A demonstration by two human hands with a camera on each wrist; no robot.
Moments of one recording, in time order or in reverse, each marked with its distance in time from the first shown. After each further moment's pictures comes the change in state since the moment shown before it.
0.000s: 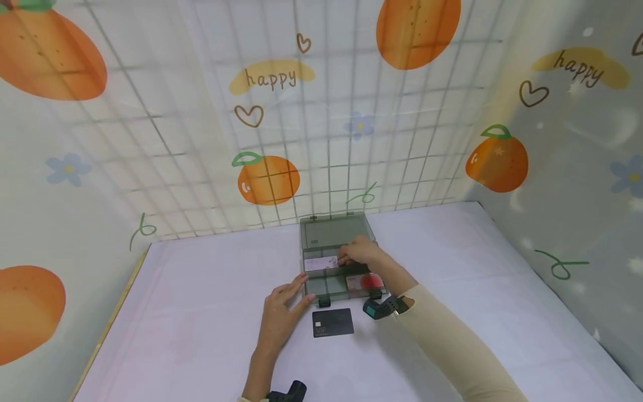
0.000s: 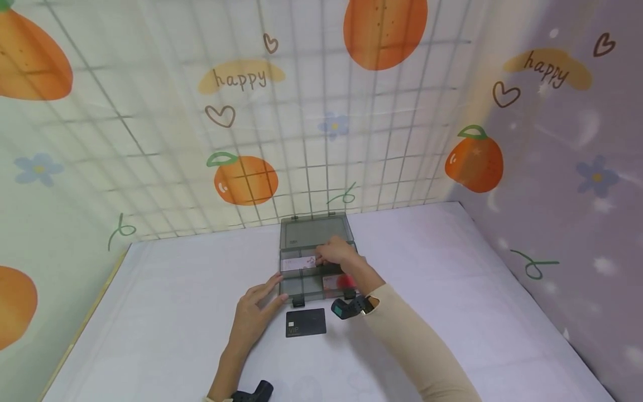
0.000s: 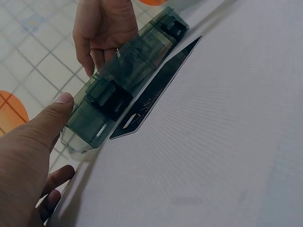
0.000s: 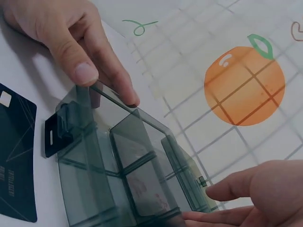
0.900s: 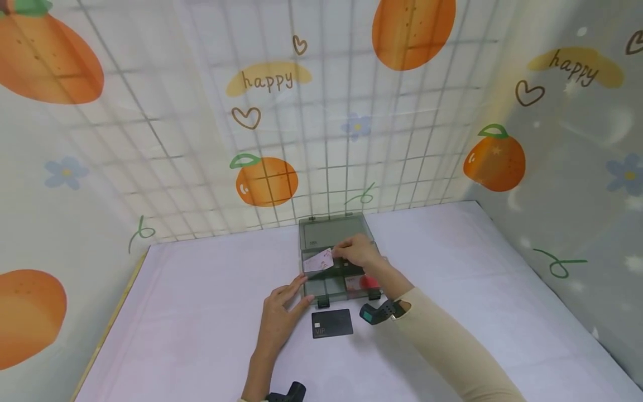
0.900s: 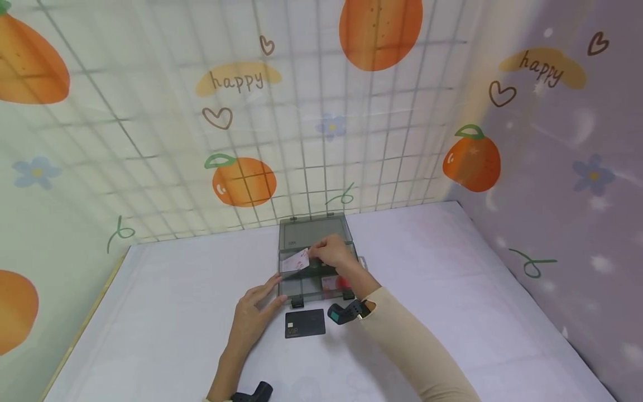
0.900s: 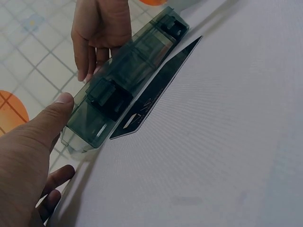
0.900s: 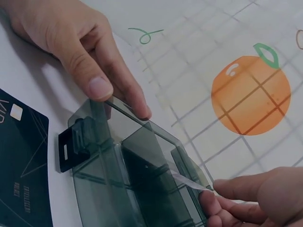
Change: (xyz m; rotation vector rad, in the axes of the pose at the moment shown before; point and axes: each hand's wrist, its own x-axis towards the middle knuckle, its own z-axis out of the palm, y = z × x) left_hand 0.000 0.002 0.001 -0.002 0.000 0.005; right_hand -0.003 0.000 0.010 -0.049 0.170 -0.085
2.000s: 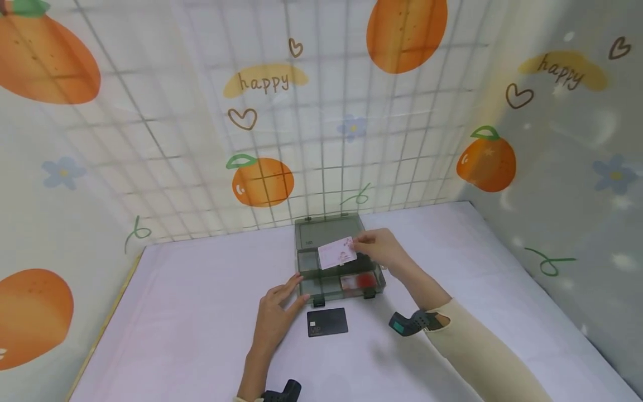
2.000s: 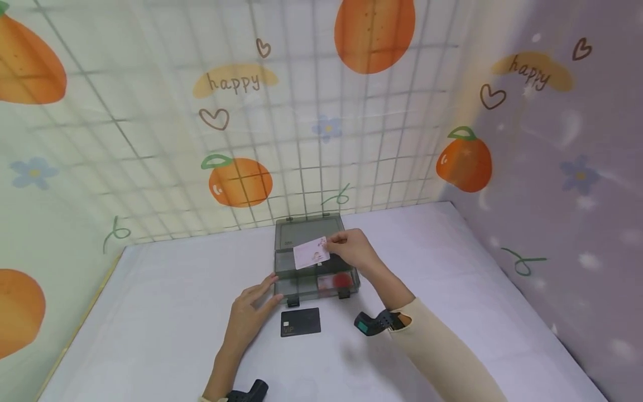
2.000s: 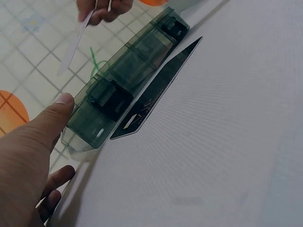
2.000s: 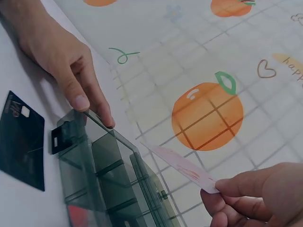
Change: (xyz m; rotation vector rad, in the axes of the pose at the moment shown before) left_hand 0.000 0.001 -0.002 -0.016 -0.015 0.006; right_hand -0.049 -0.011 -0.058 -0.058 0.055 -0.053
